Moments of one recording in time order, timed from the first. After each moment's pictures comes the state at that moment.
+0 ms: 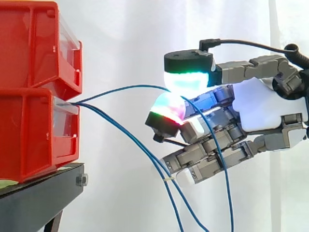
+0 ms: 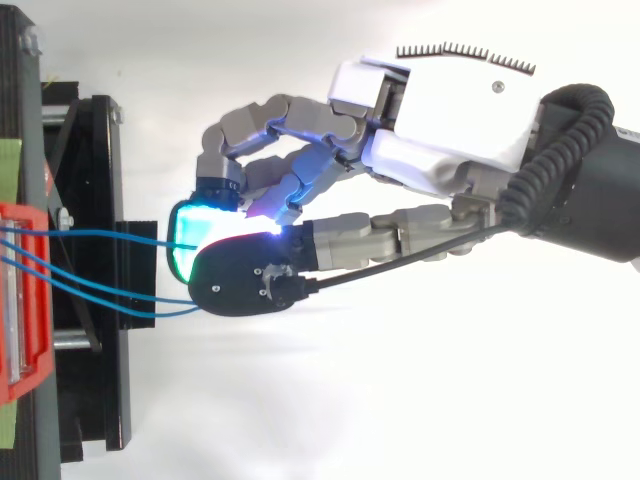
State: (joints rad) arm 0.16 -2.23 -1.15 -3.03 -1.14 0.02
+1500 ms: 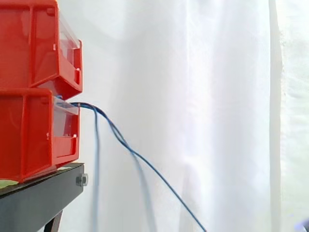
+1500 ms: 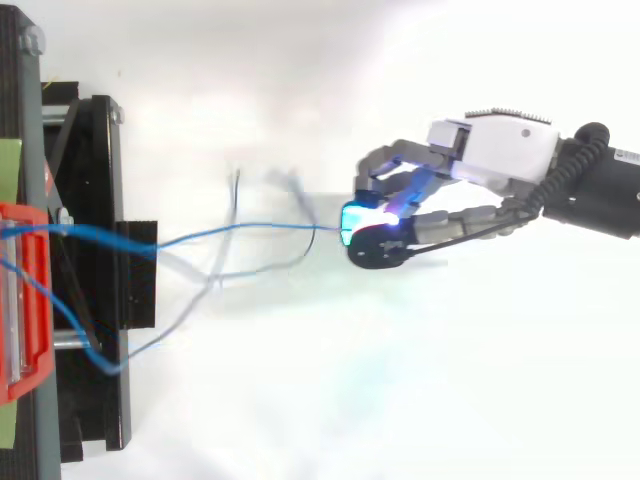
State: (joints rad) arm 0.16 -2.23 -1.51 -3.01 -1.14 0.02
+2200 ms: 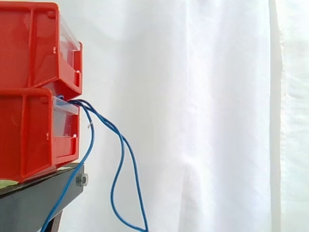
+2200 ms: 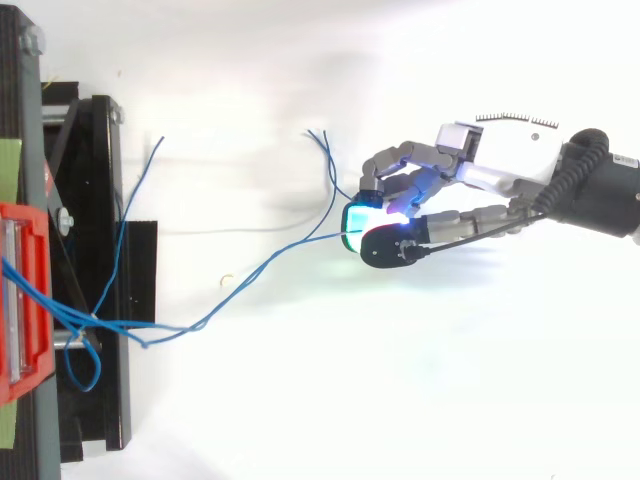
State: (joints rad) arm 0.16 -2.23 -1.66 -2.71 -1.14 0.02
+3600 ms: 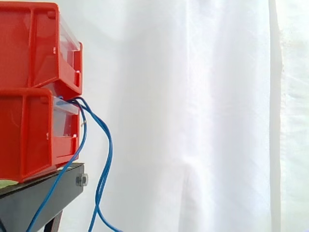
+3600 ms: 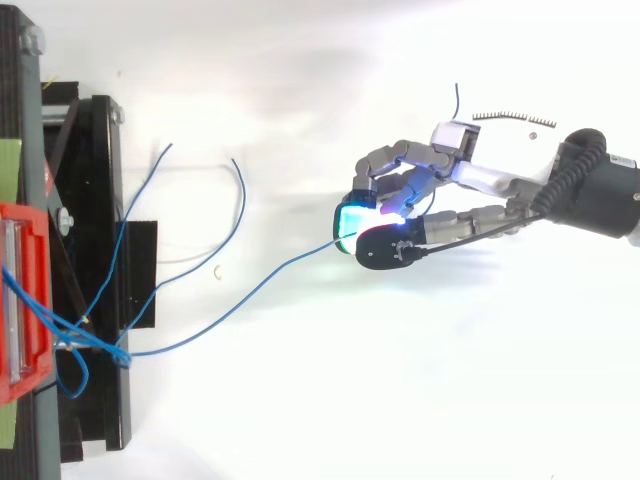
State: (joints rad) arm 0.16 -2.23 -1.66 -2.67 -1.14 0.02
